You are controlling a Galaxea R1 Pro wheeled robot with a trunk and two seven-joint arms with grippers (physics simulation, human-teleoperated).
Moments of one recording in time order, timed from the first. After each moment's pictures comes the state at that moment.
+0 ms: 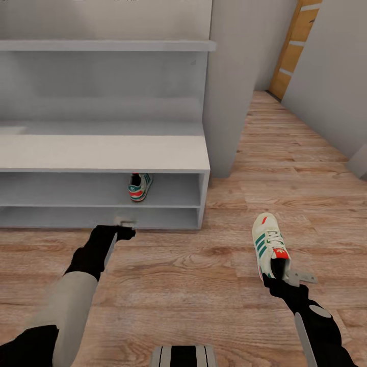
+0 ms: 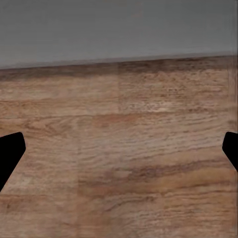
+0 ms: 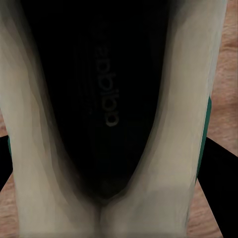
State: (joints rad) left arm -0.87 -0.03 0.14 -0.82 -0.28 0.66 -0.09; right arm -0.18 0.00 -0.25 -1.51 0.00 0.54 0.01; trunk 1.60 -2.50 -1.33
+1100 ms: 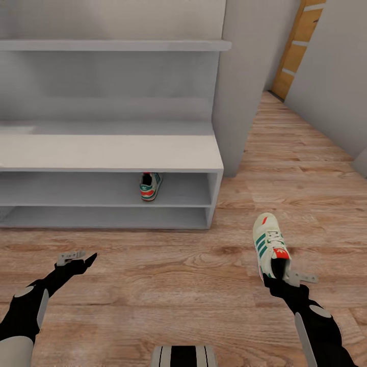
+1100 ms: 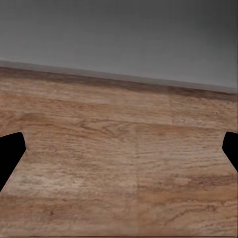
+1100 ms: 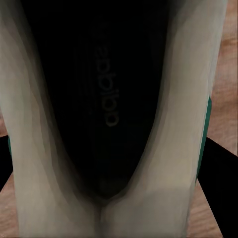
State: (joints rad) left arm -0.56 0.18 0.61 -0.83 -0.20 0.07 -0.63; right arm -0.18 0.00 -0.25 -1.51 0.00 0.54 0.01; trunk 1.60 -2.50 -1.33
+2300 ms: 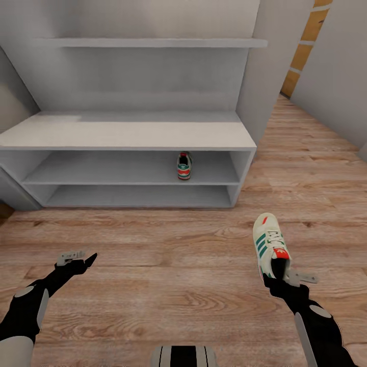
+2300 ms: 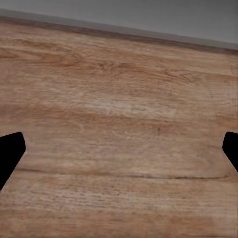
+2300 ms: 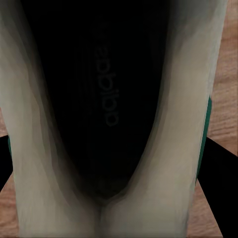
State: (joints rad) left arm -0.56 0.18 0.61 -0.83 -0.20 0.07 -0.63; right arm -0.18 0.00 -0.25 -1.51 0.00 0.54 0.01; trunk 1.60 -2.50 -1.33
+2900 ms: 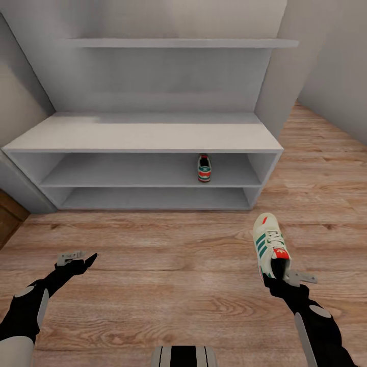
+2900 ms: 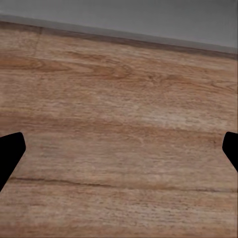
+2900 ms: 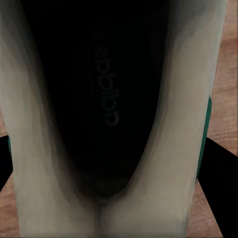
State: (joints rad) left arm -0.56 0.17 0.61 -0.83 -0.20 0.07 -0.63; right arm -0.18 0.00 -0.25 -1.51 0.00 0.54 0.01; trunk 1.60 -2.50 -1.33
